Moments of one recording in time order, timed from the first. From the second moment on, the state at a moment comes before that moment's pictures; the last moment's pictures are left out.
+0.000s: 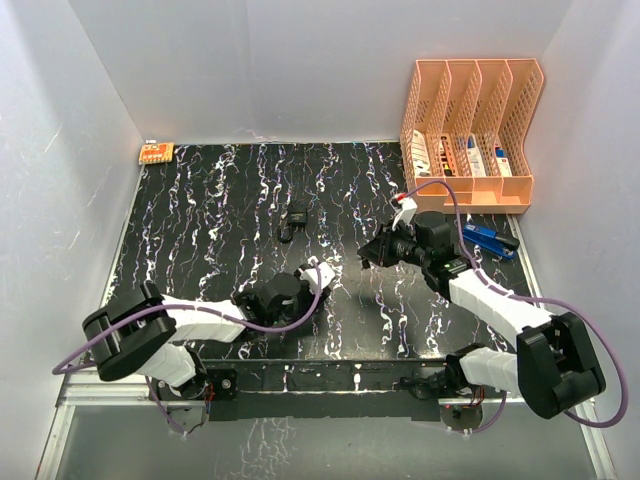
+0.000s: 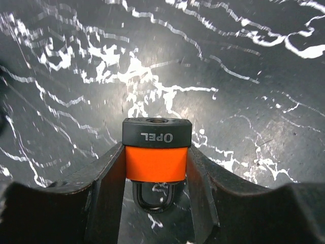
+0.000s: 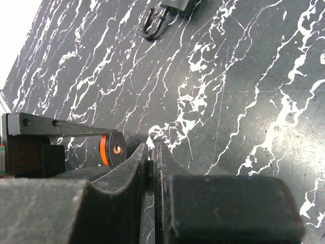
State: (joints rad) left arm -1.03 1.42 0.43 0.48 -0.18 0.05; right arm 0.36 1.19 0.58 0.17 -0.47 0.37
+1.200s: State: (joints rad) left arm -0.97 1.79 0.33 1.42 0.10 0.36; right arm 0.43 1.02 0.43 0.24 -0.46 0.39
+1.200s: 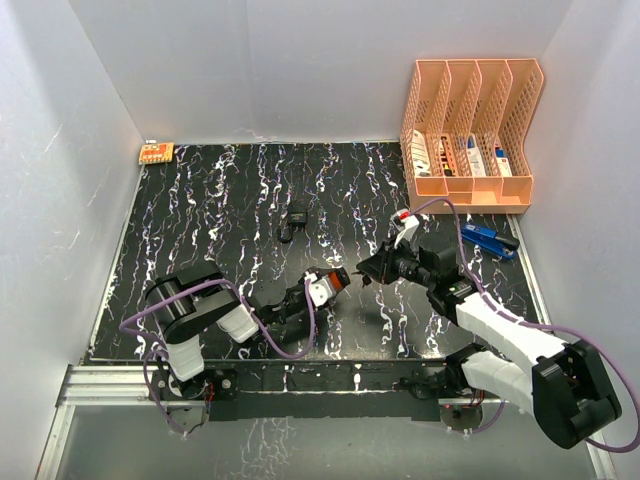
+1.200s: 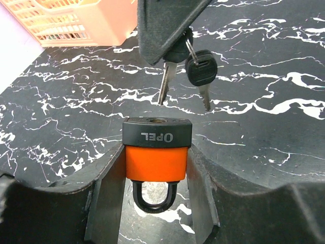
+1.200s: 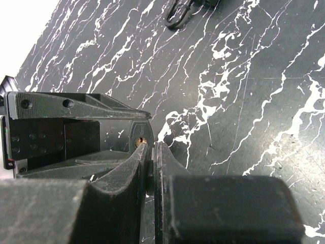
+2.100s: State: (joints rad) left arm -0.97 1.80 0.32 1.44 0.15 0.39; right arm 0.51 1.01 0.43 0.26 -0.41 0.39
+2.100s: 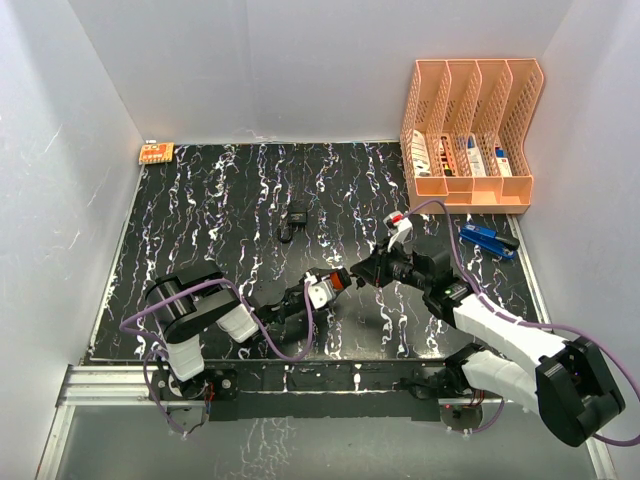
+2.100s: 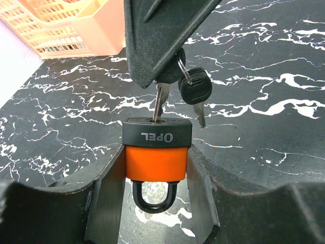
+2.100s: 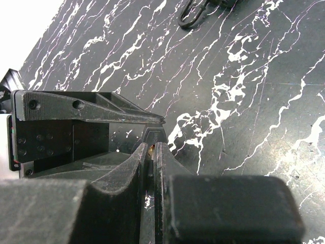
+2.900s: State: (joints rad) left arm -0.97 1.79 0.33 1.41 0.17 0.44; right arm 0.52 1.08 0.43 0.30 -0.41 0.43
